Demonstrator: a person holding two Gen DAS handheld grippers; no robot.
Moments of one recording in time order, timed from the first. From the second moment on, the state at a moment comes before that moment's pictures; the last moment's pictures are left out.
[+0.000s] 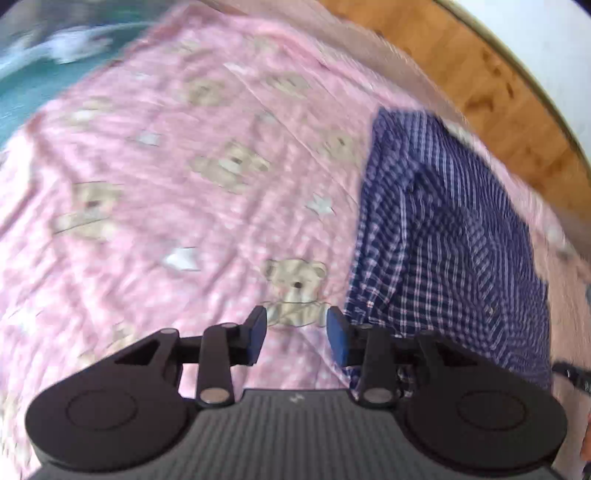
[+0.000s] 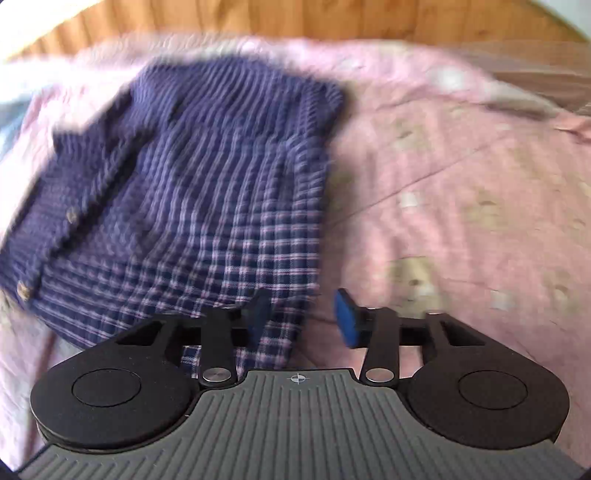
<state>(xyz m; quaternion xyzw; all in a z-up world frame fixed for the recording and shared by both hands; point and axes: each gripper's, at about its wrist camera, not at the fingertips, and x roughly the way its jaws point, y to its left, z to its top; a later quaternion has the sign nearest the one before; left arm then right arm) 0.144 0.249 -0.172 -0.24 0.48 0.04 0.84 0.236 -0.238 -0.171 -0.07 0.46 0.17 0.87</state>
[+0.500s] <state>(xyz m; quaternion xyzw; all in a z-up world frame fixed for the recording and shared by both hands) 0.134 0.250 -0.182 -0.48 0.44 0.00 0.76 0.139 -0.158 -0.181 -0.45 0.33 0.26 0.79</state>
